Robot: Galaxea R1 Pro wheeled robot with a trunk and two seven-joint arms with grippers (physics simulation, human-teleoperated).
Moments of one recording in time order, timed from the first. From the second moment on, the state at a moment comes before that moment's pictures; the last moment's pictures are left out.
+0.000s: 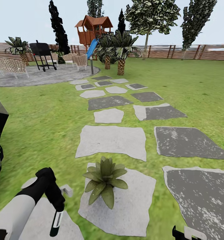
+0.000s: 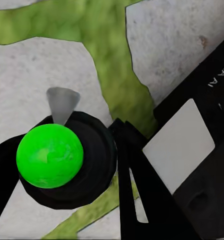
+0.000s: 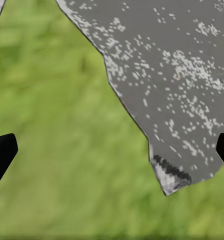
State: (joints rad) left arm -0.74 0.18 -0.02 -0.65 -1.12 0.69 -1.54; right arm -0.41 -0.08 -0.58 -0.09 0.38 -0.48 -0.32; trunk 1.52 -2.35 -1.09
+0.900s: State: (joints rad) left arm -0.73 0.18 -0.01 -0.71 -1.12 0.69 -1.46; right arm -0.41 -0.08 -0.58 -0.09 0.38 -0.48 -0.32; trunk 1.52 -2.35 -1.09
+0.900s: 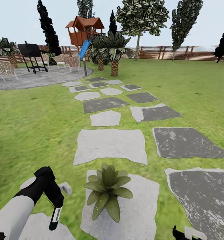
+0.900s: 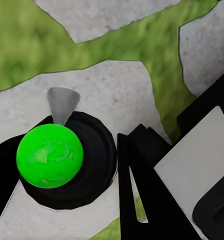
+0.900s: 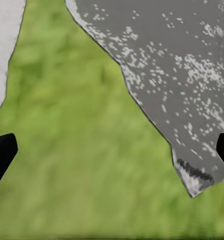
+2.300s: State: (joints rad) left arm -0.71 0.14 -0.01 -0.71 -1.12 0.69 -1.42; right arm -0.41 -0.08 -0.58 -0.09 0.38 -0.48 -0.32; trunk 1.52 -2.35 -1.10
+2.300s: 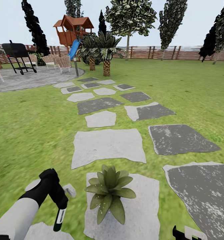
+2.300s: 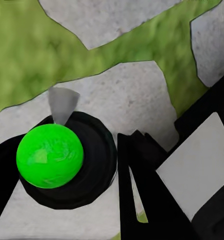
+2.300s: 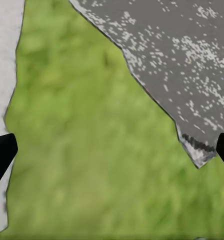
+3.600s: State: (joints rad) left arm -0.63 0.11 0.03 -0.60 -0.81 0.69 -0.92; right arm -0.41 -0.08 -0.58 -0.09 0.38 -0.48 -0.32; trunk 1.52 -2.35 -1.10
